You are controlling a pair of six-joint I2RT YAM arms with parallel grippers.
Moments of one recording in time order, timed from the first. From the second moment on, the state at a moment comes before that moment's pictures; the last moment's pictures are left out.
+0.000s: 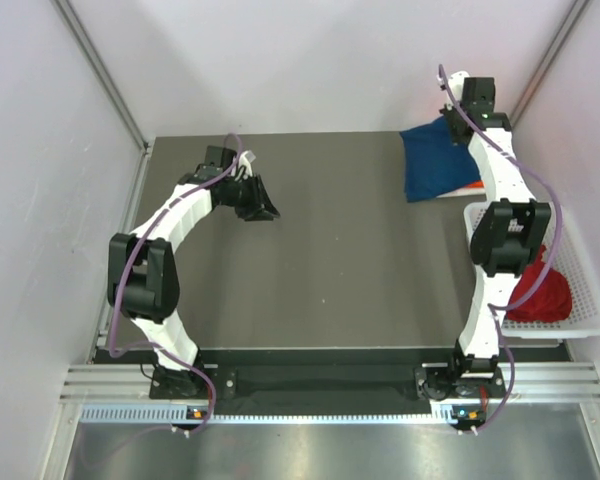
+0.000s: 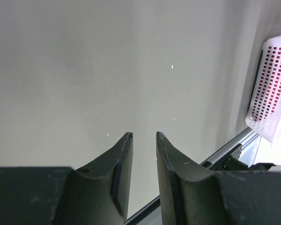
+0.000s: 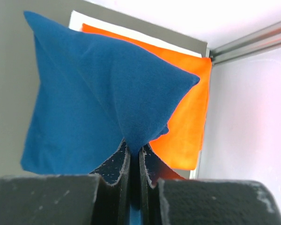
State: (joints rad) left arm -0.20 1.76 1.37 -0.55 0.54 -0.47; right arm -0.01 2.11 2.09 -0.60 0.12 -0.40
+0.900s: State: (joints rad) left arm -0.20 1.73 1.37 -0.55 0.54 -0.47; right arm -0.11 2.19 2.18 -0.61 0.00 -0.44
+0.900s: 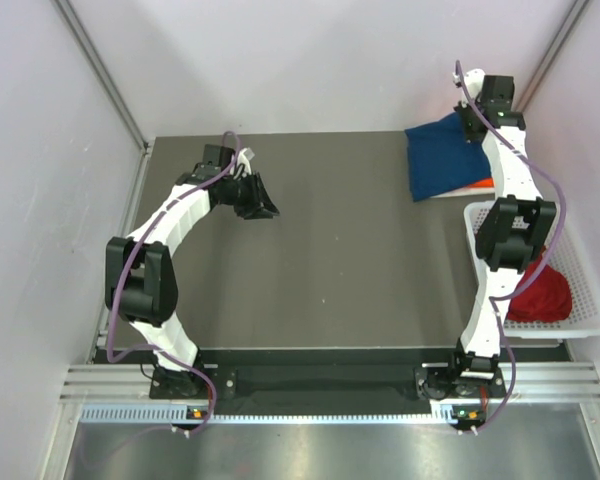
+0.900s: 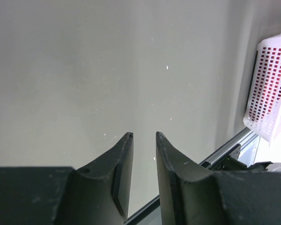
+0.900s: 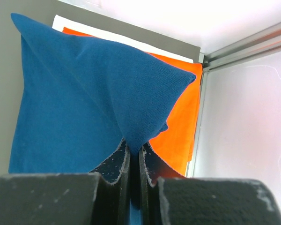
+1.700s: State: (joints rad) left arm -0.20 1.71 1.37 -0.55 0.54 -0.47; right arm -0.14 2.19 2.20 -0.58 -0.06 -0.45
